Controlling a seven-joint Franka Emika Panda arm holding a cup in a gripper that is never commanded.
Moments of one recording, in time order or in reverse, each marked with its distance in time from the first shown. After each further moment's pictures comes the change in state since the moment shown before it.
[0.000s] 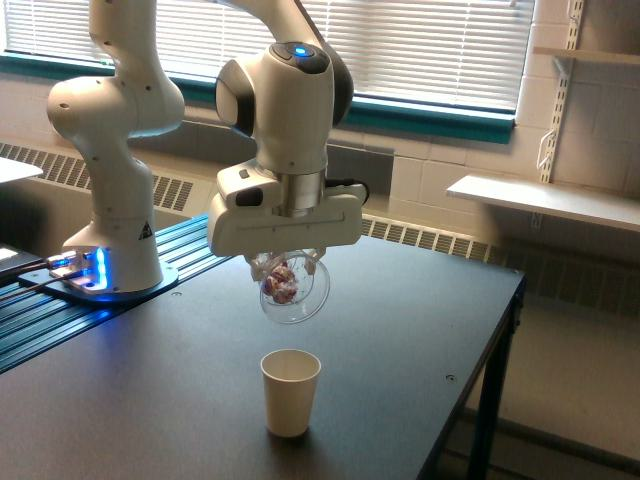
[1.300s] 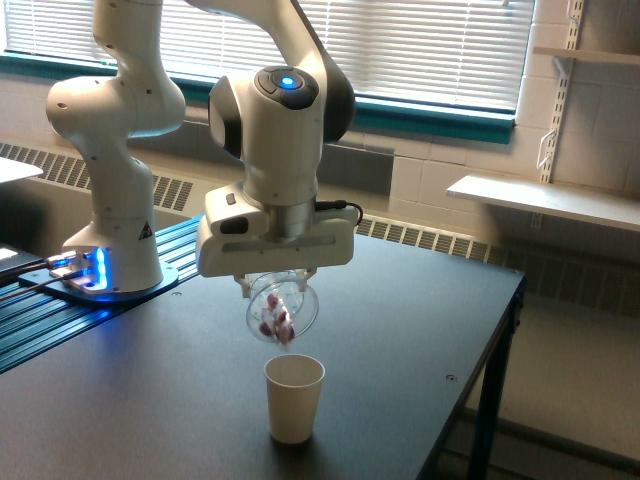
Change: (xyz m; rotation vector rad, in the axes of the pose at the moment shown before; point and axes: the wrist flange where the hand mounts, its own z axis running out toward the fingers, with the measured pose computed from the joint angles) arm 0.029 -0.005 0.017 -0.057 -0.088 0.050
